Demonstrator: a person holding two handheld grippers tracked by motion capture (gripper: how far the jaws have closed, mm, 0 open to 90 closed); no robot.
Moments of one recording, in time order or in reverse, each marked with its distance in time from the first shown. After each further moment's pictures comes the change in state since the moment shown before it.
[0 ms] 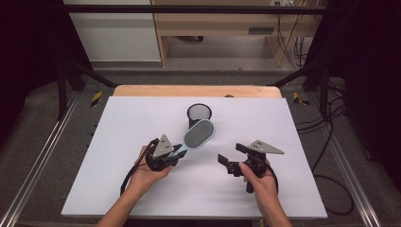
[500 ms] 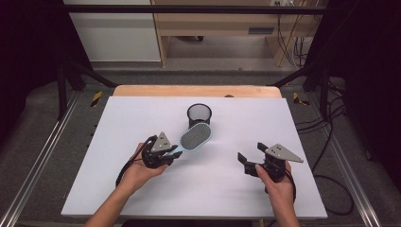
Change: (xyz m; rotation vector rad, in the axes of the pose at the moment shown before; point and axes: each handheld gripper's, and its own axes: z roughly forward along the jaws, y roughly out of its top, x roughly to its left) left arm 0.013 0.005 -0.006 0.112 -0.038 0.020; right arm -0.025 -0.005 -0.043 -0.046 -0.213 -0.119
